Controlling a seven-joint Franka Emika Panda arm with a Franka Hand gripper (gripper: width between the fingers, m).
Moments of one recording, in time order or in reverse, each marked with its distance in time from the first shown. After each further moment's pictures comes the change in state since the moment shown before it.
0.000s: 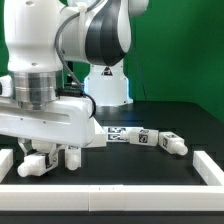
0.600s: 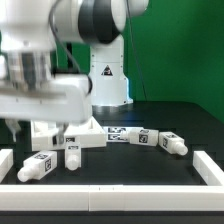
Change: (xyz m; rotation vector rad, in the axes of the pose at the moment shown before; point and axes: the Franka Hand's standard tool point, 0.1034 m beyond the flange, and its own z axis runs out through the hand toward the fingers) arm -0.015 0.004 -0.058 0.005 0.021 -0.163
